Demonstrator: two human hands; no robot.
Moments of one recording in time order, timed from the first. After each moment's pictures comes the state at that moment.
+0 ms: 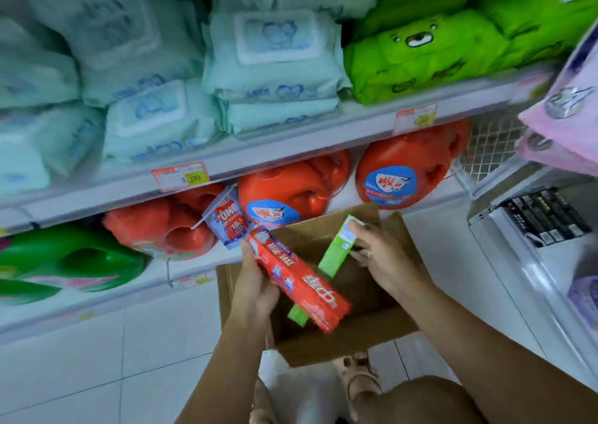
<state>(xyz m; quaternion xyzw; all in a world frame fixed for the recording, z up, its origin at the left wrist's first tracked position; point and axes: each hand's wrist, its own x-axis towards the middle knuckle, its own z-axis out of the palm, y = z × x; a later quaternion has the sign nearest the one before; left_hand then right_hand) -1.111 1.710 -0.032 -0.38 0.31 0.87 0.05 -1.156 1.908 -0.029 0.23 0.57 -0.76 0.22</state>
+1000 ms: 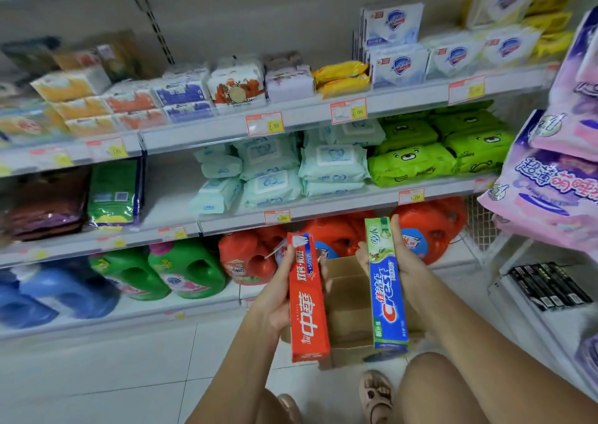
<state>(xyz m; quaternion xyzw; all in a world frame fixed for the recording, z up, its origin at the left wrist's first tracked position) -0.977 1.700 0.200 -0.18 0.29 0.92 0.20 -1.065 1.894 0.192 0.23 0.35 -0.85 0.32</state>
